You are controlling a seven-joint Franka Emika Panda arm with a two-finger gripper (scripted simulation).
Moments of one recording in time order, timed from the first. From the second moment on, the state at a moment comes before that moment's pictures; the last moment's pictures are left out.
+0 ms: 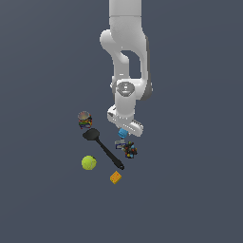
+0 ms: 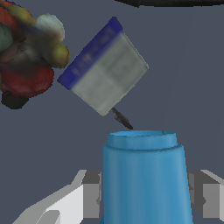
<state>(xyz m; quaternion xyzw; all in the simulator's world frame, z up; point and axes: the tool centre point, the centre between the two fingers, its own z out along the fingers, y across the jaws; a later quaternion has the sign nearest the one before) -0.087 0.016 0.035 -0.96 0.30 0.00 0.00</state>
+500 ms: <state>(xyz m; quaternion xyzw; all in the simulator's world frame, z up) -0.087 0.016 0.036 -0.96 0.30 0.00 0.00</state>
